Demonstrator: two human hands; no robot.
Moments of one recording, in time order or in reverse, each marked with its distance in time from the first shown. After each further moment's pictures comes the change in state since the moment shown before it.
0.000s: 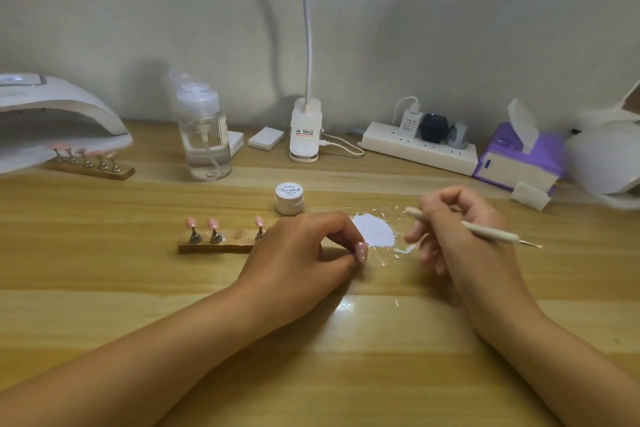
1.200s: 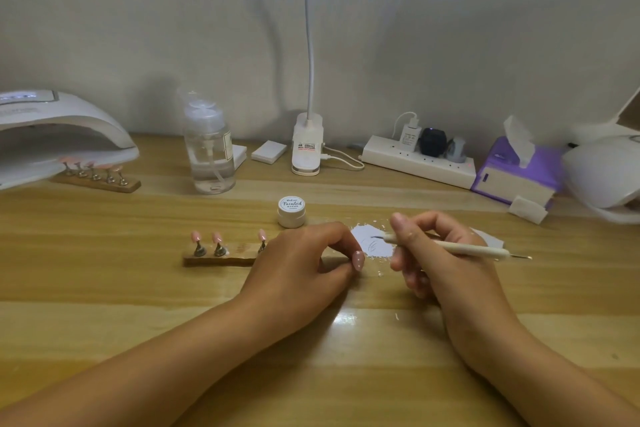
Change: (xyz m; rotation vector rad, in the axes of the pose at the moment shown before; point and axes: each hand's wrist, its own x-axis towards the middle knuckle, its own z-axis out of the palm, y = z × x) left_hand 0.001 -0.003 0.001 0.019 0.022 0.017; right_hand -0.014 -0.011 0.013 0.177 -0.094 0.137
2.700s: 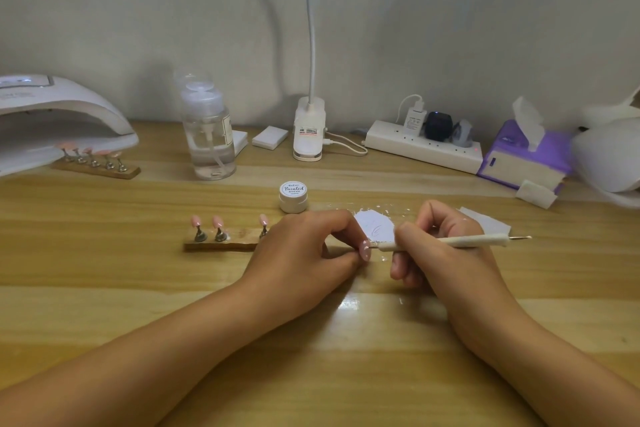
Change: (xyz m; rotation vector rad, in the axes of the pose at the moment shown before) left_hand 0.001 -0.003 0.002 0.013 -0.006 0.004; right_hand 0.001 0.009 0.001 -0.085 -0.069 -0.002
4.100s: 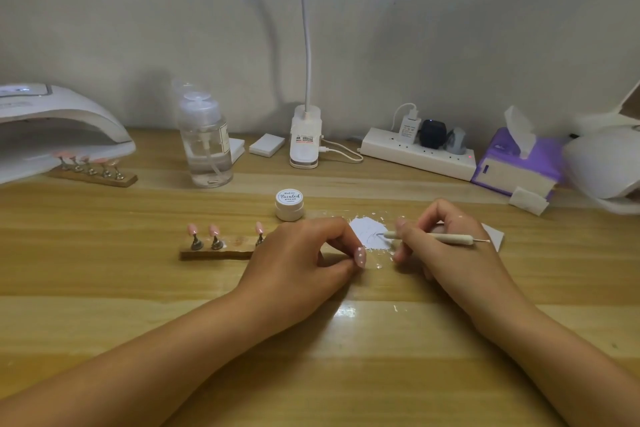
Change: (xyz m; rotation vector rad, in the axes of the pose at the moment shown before) left_hand -0.001 0.005 -0.002 -0.029 -0.024 -0.025; right_hand 0.018 0.004 -0.022 -0.414 0.067 -0.006
